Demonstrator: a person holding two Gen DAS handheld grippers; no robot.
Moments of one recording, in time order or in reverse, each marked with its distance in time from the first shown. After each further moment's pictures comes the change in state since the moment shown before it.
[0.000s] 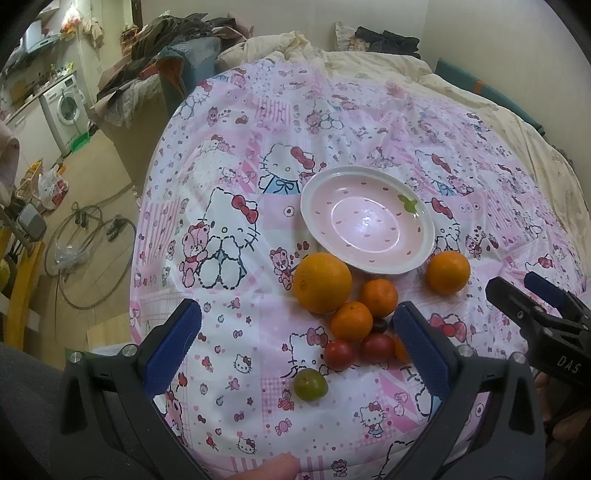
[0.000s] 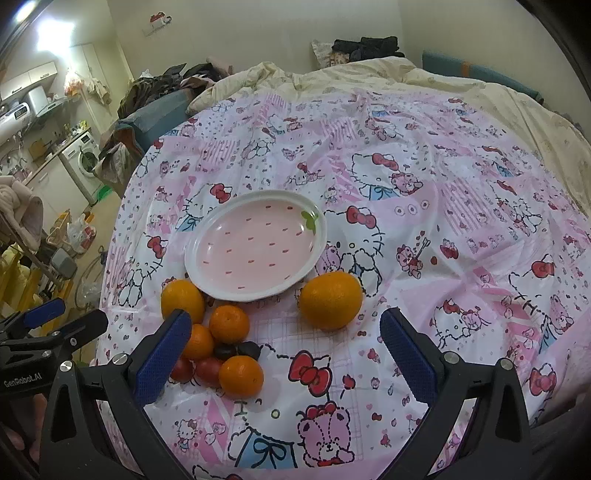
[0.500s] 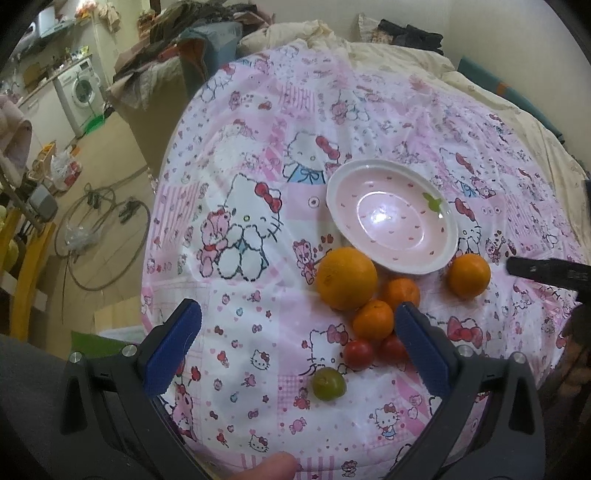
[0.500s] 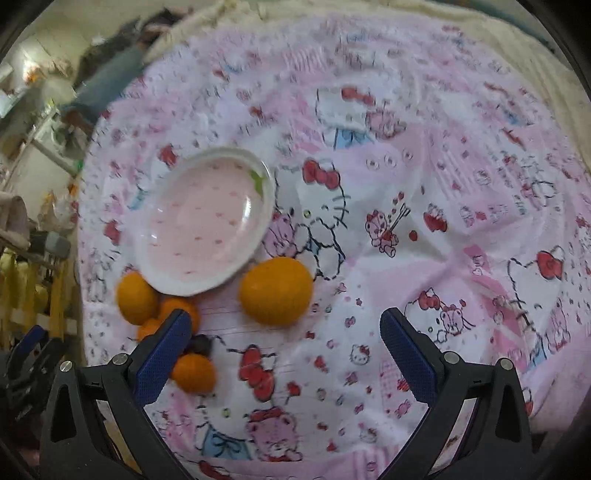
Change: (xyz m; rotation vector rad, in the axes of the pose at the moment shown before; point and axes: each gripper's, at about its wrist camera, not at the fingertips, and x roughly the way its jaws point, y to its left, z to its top) left arm 0.011 0.015 0.006 -0.061 0.065 0.048; right arm 0.062 -0.061 0.048 0.085 0.362 -0.002
